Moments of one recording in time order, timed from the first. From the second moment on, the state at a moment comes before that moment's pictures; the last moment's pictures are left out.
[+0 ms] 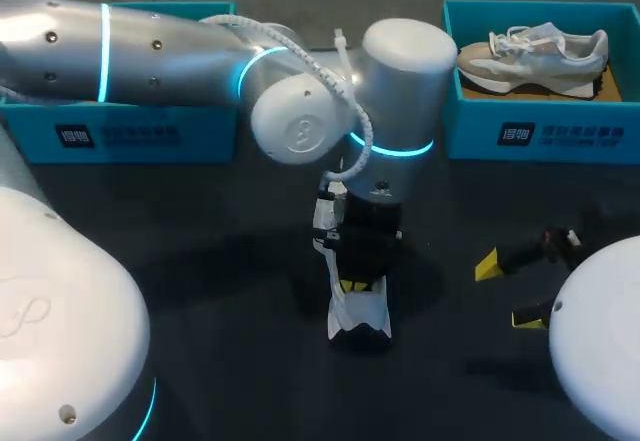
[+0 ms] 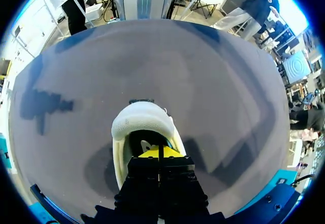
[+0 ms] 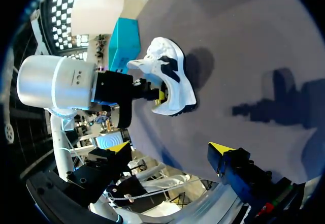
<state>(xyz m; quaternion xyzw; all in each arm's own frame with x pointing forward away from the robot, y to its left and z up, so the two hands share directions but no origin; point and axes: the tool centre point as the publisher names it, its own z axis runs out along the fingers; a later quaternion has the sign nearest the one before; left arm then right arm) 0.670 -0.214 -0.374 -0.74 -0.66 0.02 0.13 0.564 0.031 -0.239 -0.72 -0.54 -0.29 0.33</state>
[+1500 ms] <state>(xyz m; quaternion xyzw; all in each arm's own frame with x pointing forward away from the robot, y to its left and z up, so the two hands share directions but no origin) 0.668 -0.217 -0.386 -0.71 -0.69 0.07 0.09 0.564 0.031 -0.239 -0.72 -0.54 -0.29 0.33</state>
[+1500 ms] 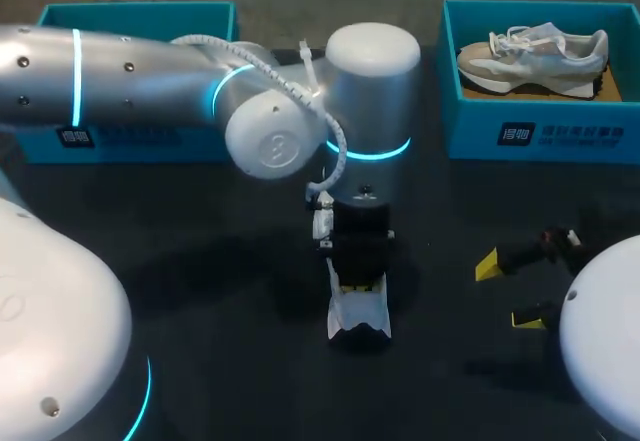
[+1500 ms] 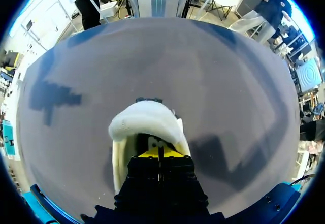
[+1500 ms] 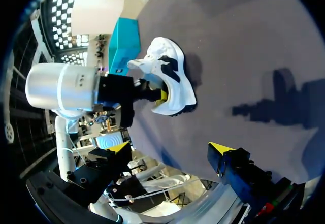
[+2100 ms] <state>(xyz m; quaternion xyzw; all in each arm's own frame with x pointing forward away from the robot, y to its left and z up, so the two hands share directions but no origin) 0.679 -0.237 -0.397 -0.72 -0.69 0.08 0.06 0.564 0.030 -0.239 -0.72 -0.54 -0.29 0.33</state>
